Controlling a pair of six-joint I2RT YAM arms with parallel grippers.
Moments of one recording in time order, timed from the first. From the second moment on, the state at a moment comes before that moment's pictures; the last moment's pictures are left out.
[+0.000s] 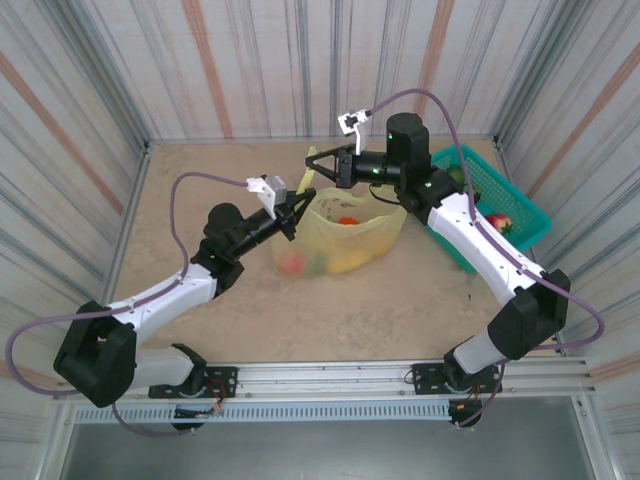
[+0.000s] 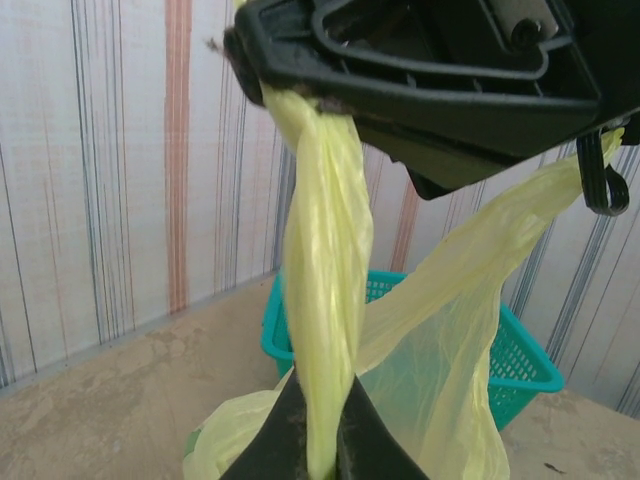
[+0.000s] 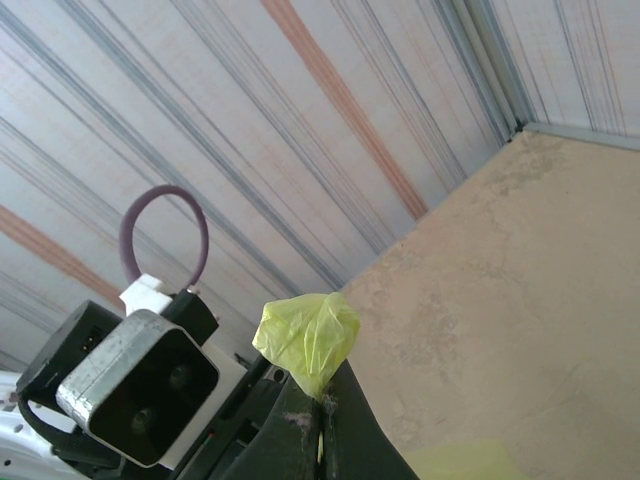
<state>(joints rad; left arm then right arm) -0.59 1.26 0.71 0.70 0.36 -0.16 0.53 1.50 1.47 -0.13 -0.73 0.49</state>
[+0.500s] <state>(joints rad) -0.59 1.25 0.72 0.62 0.34 -0.13 0.51 1.45 1.40 -0.17 -0.63 0.47</state>
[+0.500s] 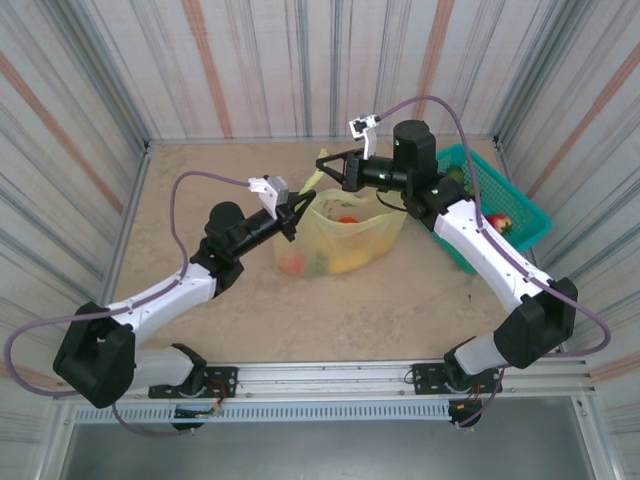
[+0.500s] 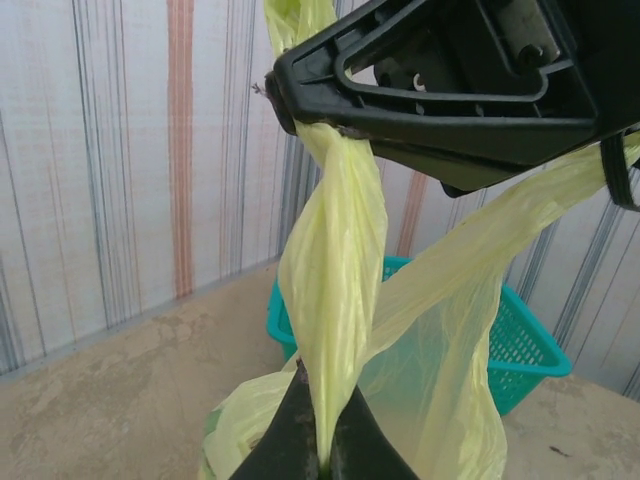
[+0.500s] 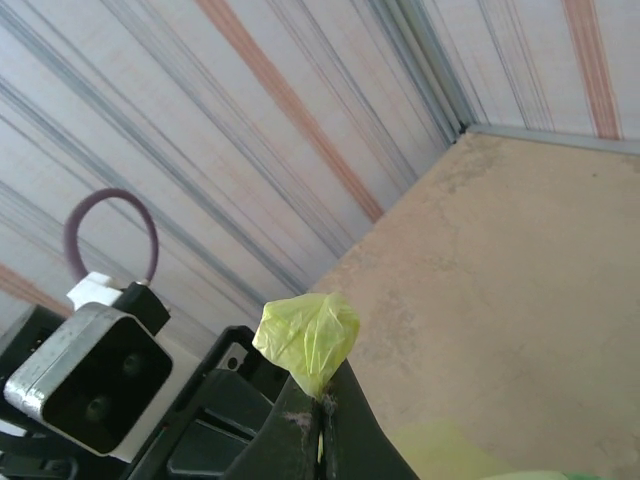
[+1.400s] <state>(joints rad) -0.49 1.12 0.80 0.28 0.30 -0.16 0.48 1.22 1.59 -0.79 -0.39 -0.01</state>
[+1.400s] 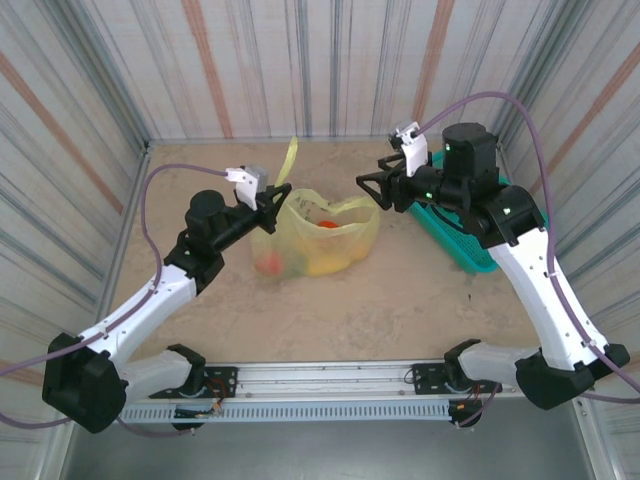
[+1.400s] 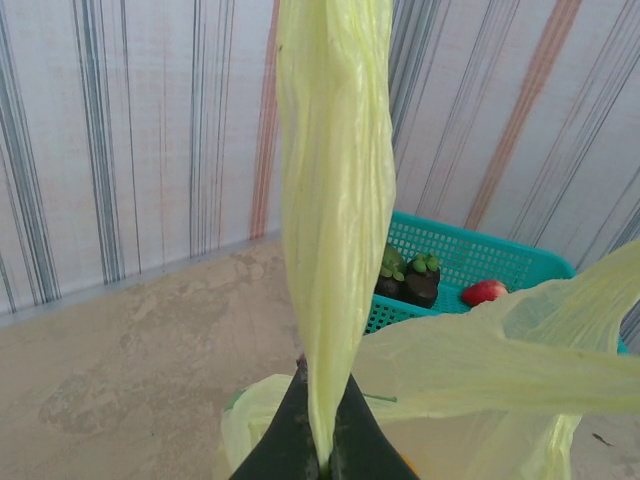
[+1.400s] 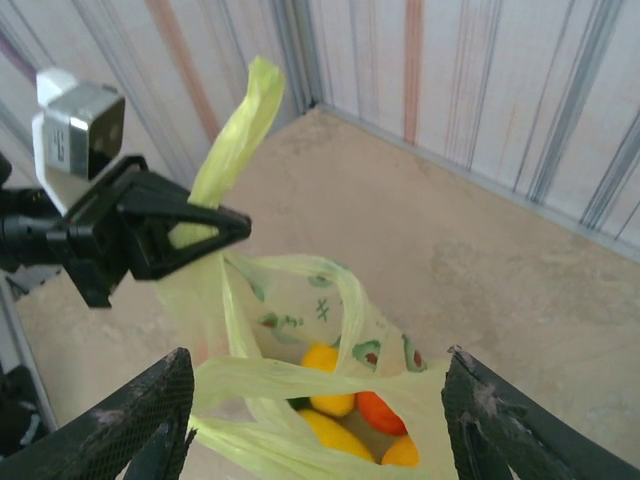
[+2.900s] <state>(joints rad) -0.39 1.03 0.77 0.24 0.35 -0.16 0.59 1.31 1.56 -0.69 -0.05 -0.05</state>
